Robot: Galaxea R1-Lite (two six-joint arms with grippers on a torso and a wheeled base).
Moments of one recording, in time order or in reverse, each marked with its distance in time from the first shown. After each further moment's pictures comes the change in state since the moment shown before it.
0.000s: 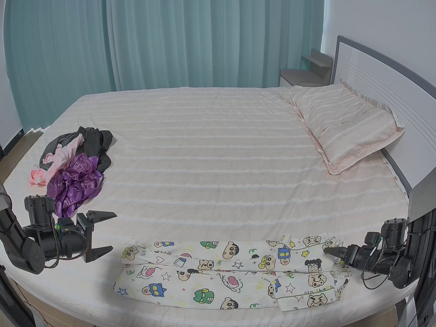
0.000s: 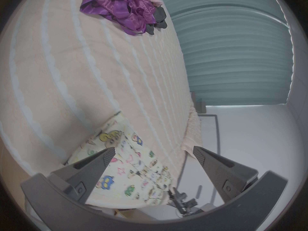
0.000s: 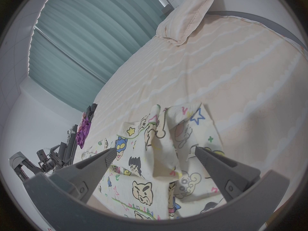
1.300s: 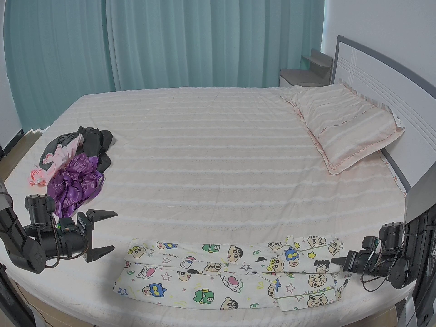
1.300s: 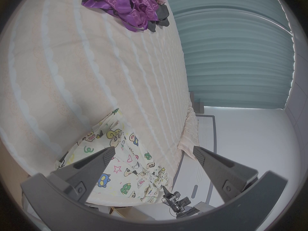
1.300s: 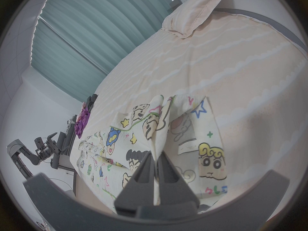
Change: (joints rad) left arm 0.003 0.011 -0.008 -0.012 -0.033 -0.045; right arm -0.023 0.065 -0.001 0.000 0.054 -0.111
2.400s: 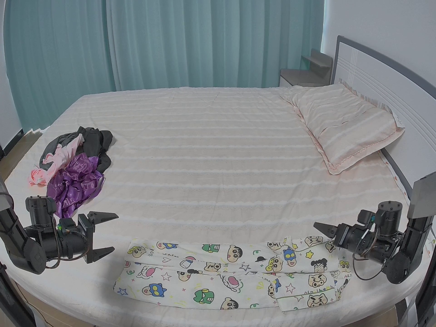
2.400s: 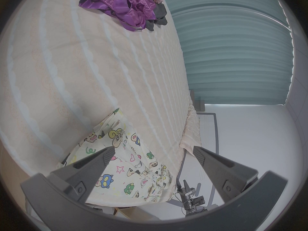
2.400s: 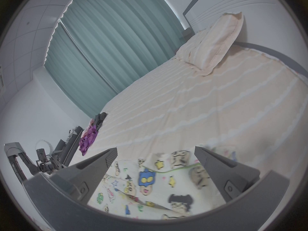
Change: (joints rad) left arm -0.004 0.005 0.006 0.000 0.000 0.038; right arm 0.193 -0.206 -0.133 0.033 -0.234 0.120
